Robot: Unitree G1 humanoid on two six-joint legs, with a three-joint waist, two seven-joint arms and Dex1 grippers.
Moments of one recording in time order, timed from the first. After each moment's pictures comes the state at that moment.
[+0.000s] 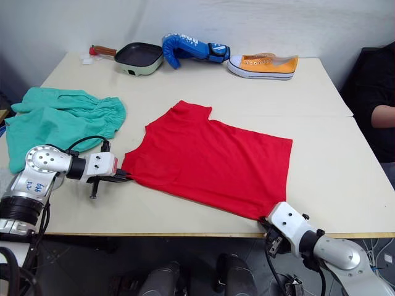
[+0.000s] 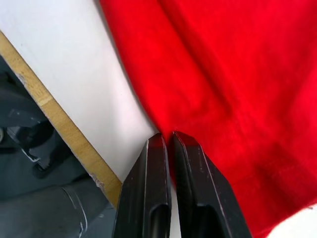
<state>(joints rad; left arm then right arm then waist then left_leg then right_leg) -0.62 0.85 -0.14 0.56 0.01 -0.29 -1.28 0.39 -0.78 -0.12 -0.71 0.21 0.57 0.64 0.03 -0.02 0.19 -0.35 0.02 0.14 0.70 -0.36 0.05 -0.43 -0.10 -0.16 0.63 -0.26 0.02</state>
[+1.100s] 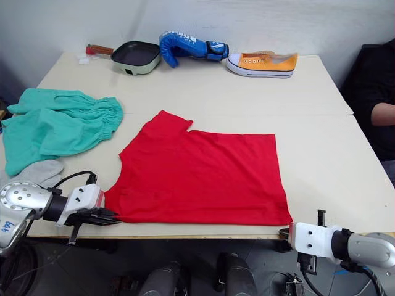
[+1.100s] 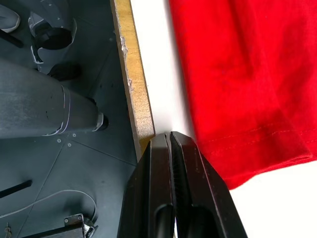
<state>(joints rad) -0.06 1.03 0.06 -0.11 -0.24 0.21 -1.32 0.48 -1.00 -0.26 -0.43 0.06 -0.06 0.98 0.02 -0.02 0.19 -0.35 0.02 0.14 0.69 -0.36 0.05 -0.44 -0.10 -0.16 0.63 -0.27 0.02</state>
